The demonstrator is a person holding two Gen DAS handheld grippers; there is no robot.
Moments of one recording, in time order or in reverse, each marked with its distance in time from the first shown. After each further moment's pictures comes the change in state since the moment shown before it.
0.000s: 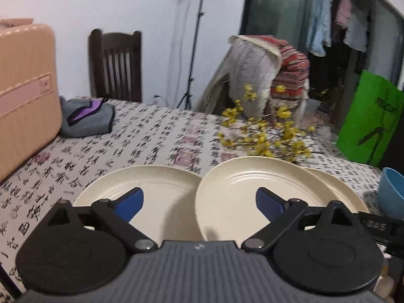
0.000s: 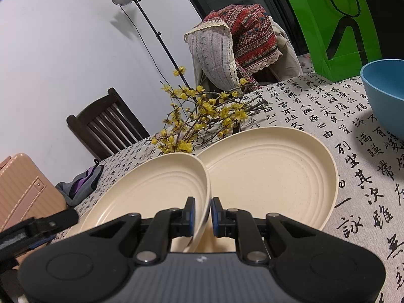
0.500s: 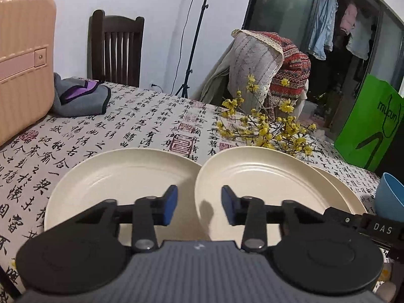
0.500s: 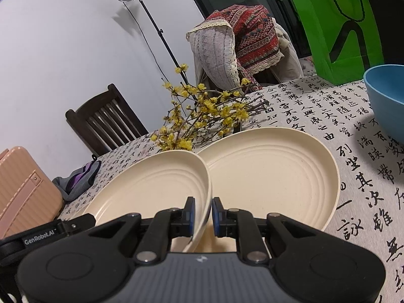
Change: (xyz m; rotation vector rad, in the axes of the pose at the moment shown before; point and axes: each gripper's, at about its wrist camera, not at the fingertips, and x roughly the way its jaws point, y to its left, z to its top) left arm 0.020 0.011 -0.011 -0.058 0.023 -0.055; right arm 0.002 0.005 -0.001 -0.035 0.003 -0.016
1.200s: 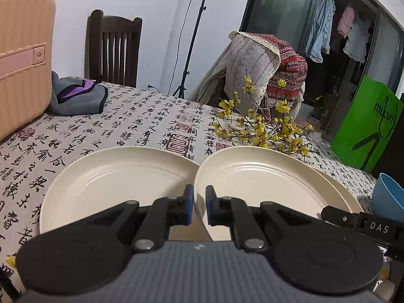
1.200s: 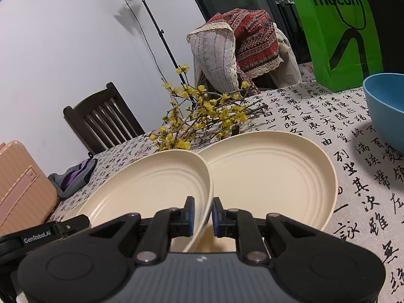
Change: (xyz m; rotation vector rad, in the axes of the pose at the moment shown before) left arm -0.001 -0.002 -0.005 -0.008 -0.011 -0.019; right arm -0.002 0.004 -0.001 -0.031 -0.013 -0.026
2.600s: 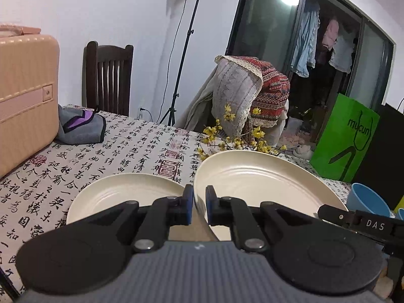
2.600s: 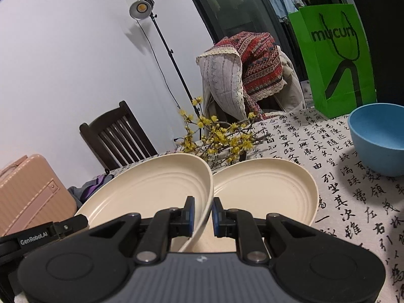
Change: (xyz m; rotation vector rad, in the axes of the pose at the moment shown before) left arm -0.071 -0.013 0.013 0.034 -0.095 -0.042; right arm -0.068 0.014 0.010 -0.012 -0.087 0.032
